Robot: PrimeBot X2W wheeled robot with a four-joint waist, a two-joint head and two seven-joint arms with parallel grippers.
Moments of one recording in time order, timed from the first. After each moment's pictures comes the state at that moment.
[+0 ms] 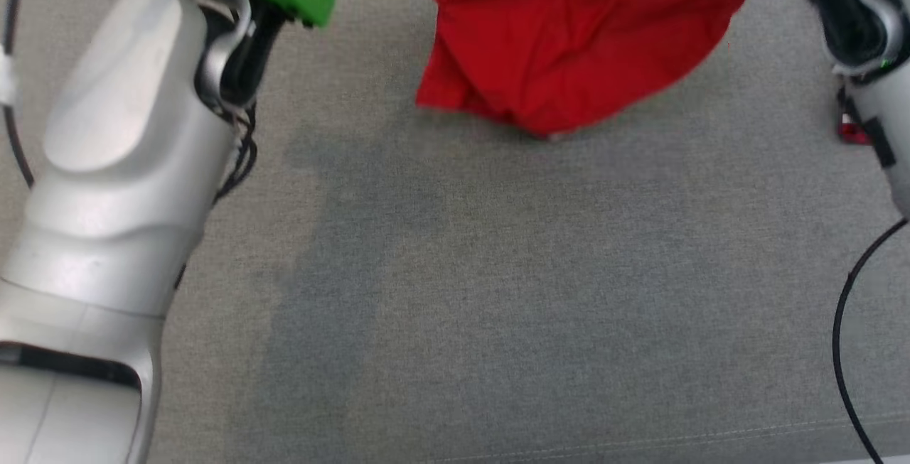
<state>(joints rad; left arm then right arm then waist) -1.15 0.18 -0.51 0.59 -0.68 -0.13 -0.11 -1.11 -0.41 0.43 0.54 0.77 0.13 -0.04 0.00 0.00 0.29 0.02</state>
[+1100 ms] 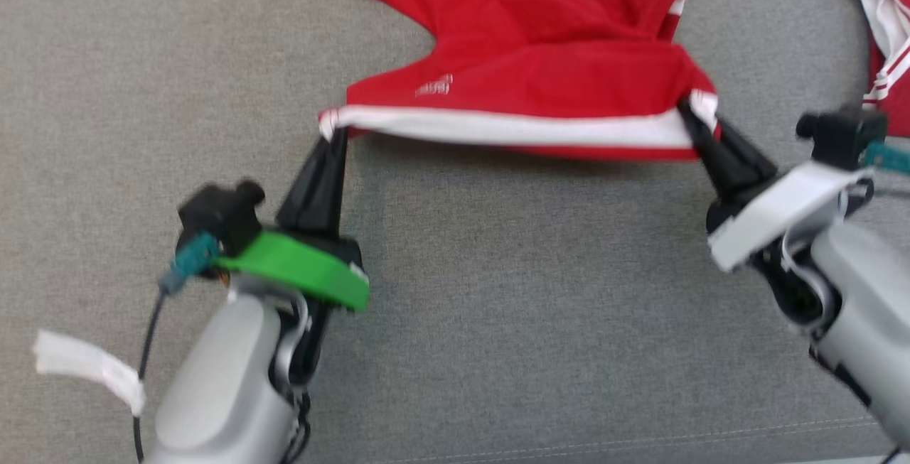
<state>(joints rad) -0.51 0.15 -0.44 0.36 -0.60 -0.06 -0.26 -0.66 -0.56 0.69 0.41 0.96 0.13 -0.26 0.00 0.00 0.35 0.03</state>
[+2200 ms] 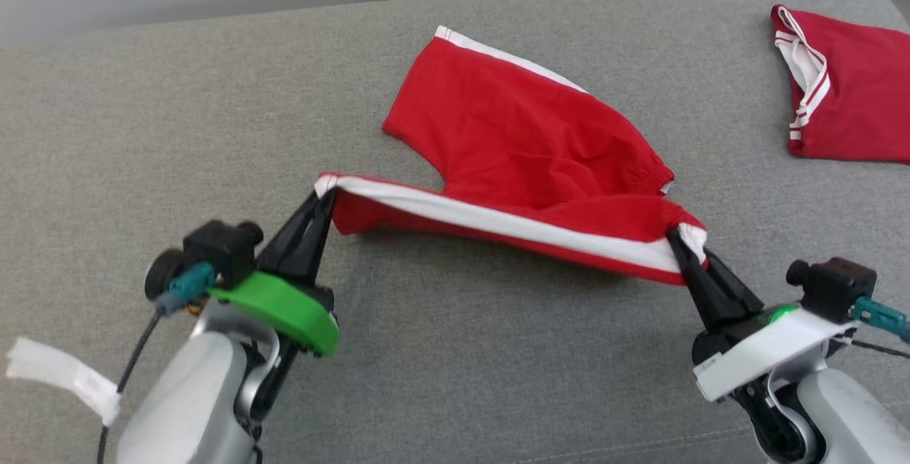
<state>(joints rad) -0.35 0.25 -0.43 0.27 -0.49 -0.10 -0.14 -0.15 -0.39 0.36 0.12 0.73 0.13 -0.20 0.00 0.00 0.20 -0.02</state>
